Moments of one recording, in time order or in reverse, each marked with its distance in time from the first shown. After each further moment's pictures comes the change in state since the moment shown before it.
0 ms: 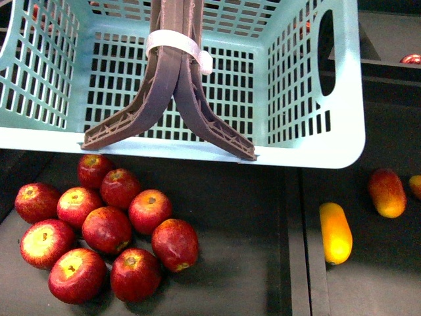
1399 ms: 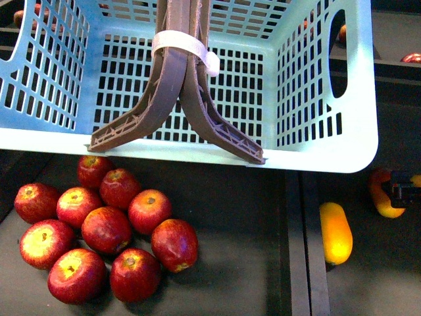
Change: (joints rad) left arm -0.002 0.000 0.000 0.000 0.006 0.000; right arm -0.102 2.050 0.872 0.452 -0.172 -0.368
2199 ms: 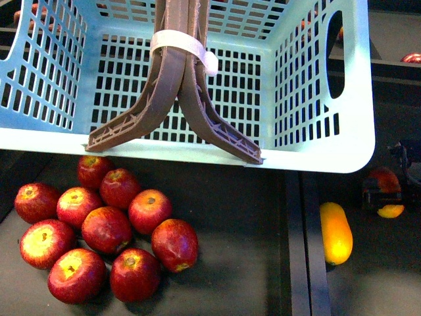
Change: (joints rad) left arm 0.000 0.000 0.000 0.000 0.000 0.000; right arm 0.053 0.220 0.219 -0.016 0.042 0.043
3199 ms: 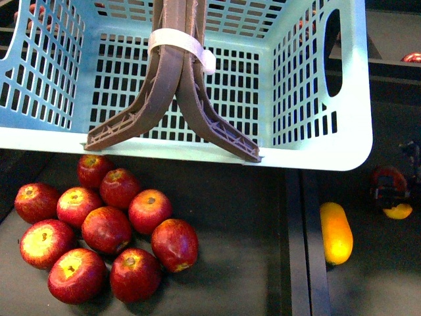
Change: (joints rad) left arm 0.000 0.000 0.000 0.000 -0.001 0.000; right arm -0.038 -0.064 -0.050 0.029 -0.060 0.088
